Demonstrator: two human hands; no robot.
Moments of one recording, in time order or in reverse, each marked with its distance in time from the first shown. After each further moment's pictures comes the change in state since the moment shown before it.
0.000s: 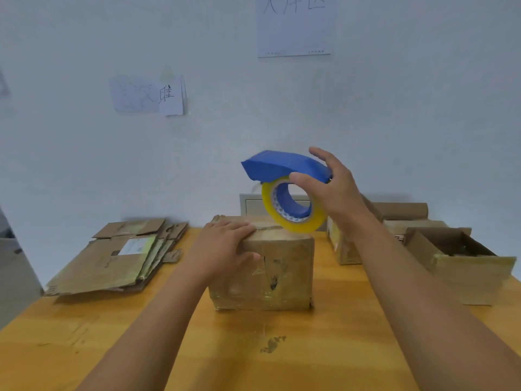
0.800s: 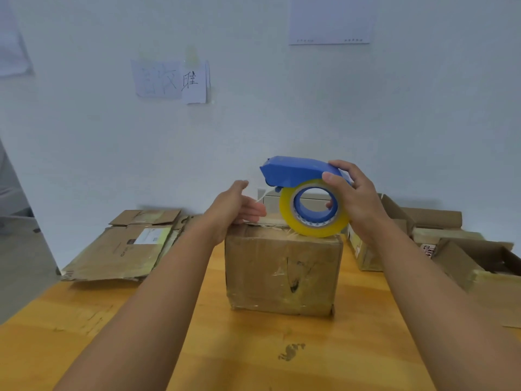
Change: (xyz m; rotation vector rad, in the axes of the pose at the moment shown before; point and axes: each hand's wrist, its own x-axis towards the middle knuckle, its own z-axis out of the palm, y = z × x) left_hand 0.040 -0.018 -0.047 -1.248 -0.114 -0.690; right_hand 0.014 0.031 0.019 0.041 -0.047 0.062
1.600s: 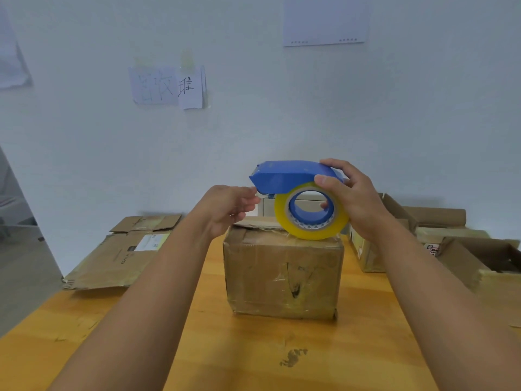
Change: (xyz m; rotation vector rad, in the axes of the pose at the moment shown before) left_hand 0.005 0.013 -0.009 -0.193 0.029 0.053; right_hand 0.003 -0.010 -0.003 0.013 -0.074 0.011
